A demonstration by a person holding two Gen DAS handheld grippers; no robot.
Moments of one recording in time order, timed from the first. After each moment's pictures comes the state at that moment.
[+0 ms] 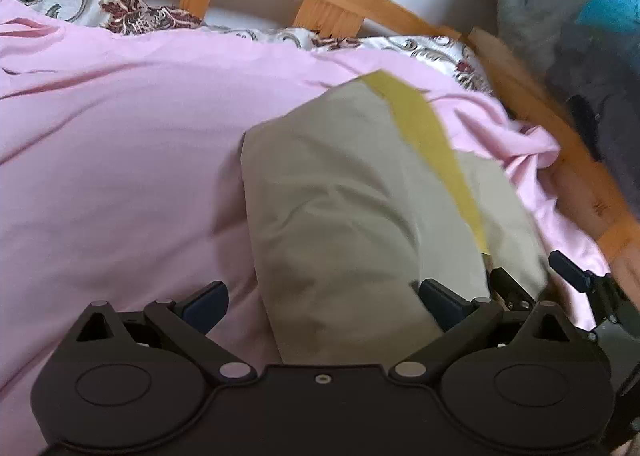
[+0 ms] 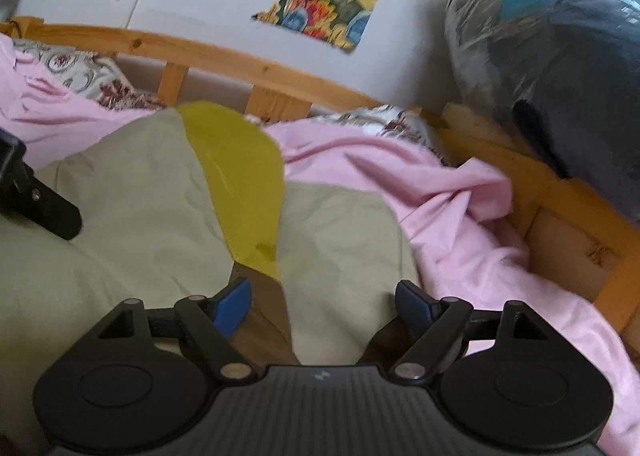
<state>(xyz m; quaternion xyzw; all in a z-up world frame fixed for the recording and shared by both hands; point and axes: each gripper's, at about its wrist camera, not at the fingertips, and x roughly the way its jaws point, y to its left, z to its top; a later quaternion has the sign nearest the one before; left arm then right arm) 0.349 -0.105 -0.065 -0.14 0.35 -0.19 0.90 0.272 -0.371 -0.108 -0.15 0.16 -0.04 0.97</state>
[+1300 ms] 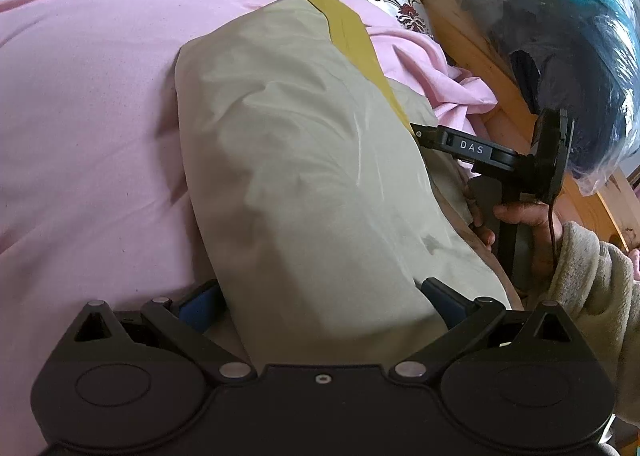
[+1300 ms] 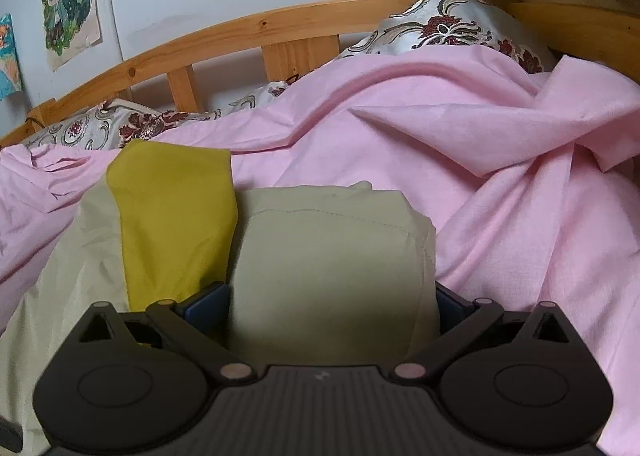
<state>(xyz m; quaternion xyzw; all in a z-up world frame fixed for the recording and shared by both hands) 0.340 -0.117 -0.089 -0.18 0.42 -0.30 0.84 0.417 -0.474 -0.081 0.03 0.32 0.16 0.94</state>
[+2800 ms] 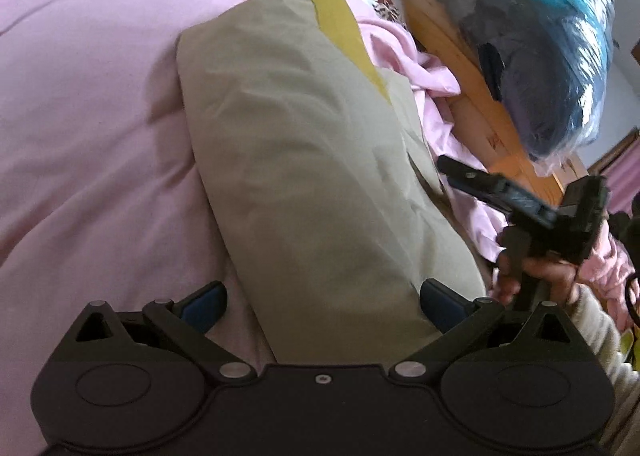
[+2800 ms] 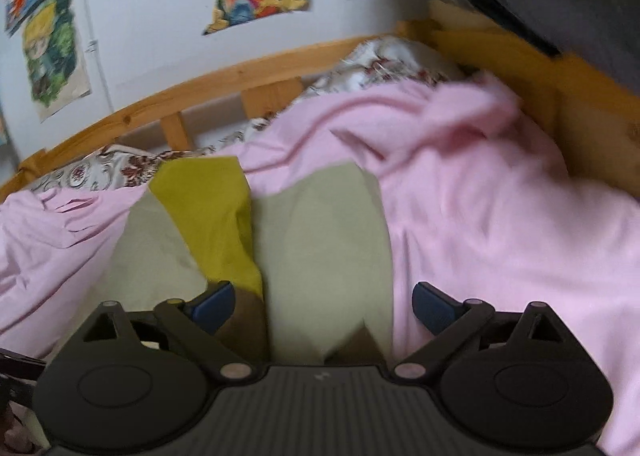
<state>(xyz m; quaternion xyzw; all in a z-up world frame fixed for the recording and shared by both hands) 0.323 -0.077 -0.078 -0.18 0.44 -0.37 0.80 0.291 -0.470 -0.048 0.10 0.29 0.07 0.95</state>
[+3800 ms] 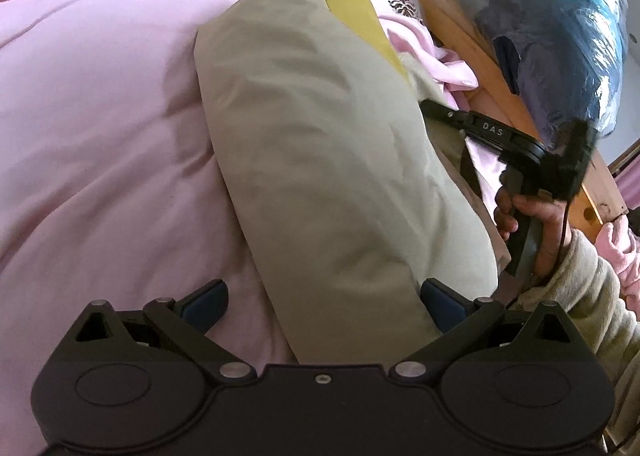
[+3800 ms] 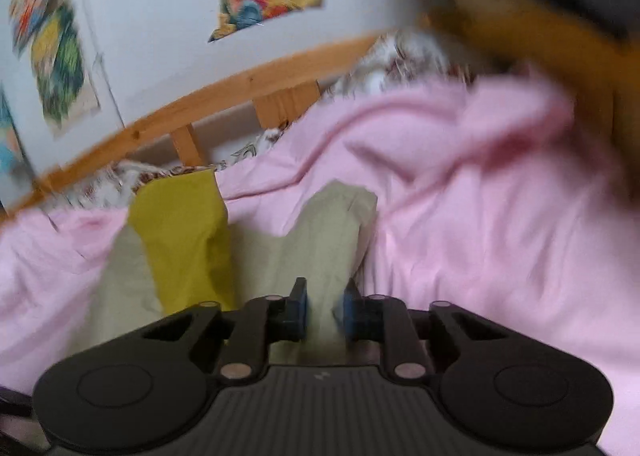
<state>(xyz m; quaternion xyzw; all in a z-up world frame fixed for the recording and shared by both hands) 0.309 -0.073 -0.085 -0.17 0.44 -0.33 0.81 0.345 -0.470 -0.050 0.08 0.26 0.12 0.95</state>
